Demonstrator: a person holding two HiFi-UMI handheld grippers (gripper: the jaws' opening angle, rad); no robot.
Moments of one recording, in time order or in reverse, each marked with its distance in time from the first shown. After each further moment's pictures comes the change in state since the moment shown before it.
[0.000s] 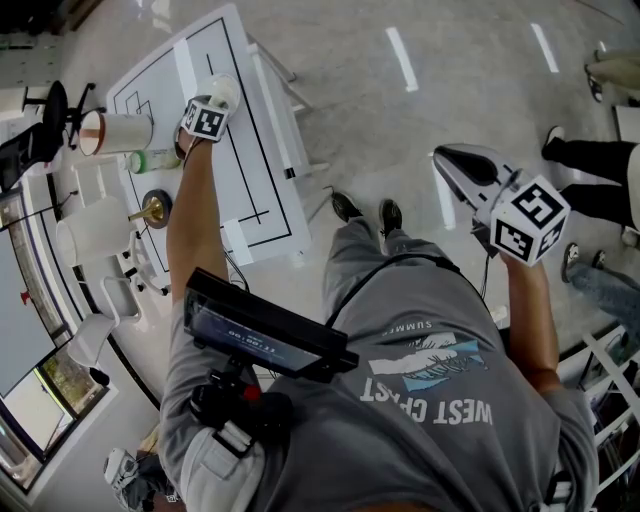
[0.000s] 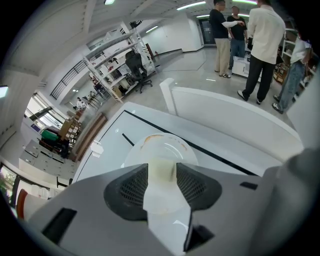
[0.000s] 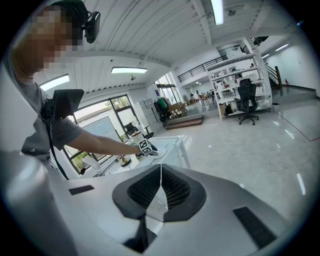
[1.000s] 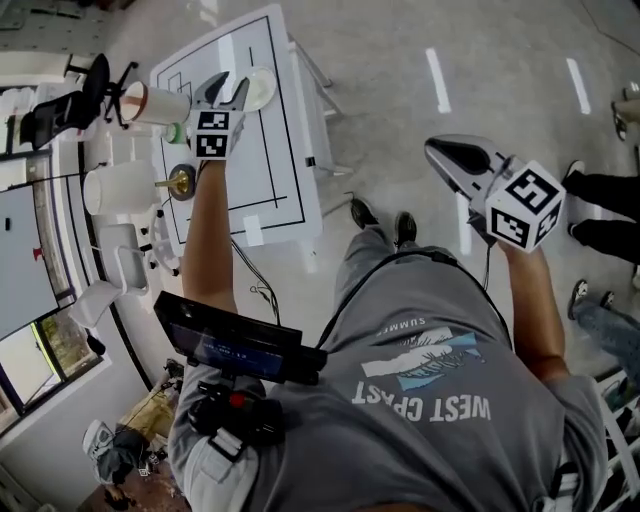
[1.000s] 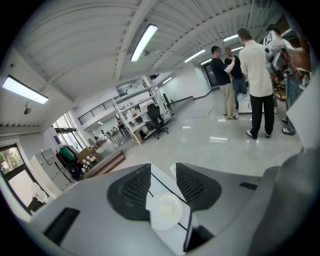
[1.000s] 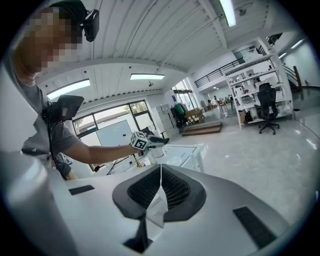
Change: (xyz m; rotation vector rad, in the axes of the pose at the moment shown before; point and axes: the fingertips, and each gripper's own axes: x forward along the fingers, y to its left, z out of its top) left arm -0.224 -0.003 0.093 -0.100 -0.528 0.192; right arm 0.001 0.036 0.031 -0.106 -0.069 0.185
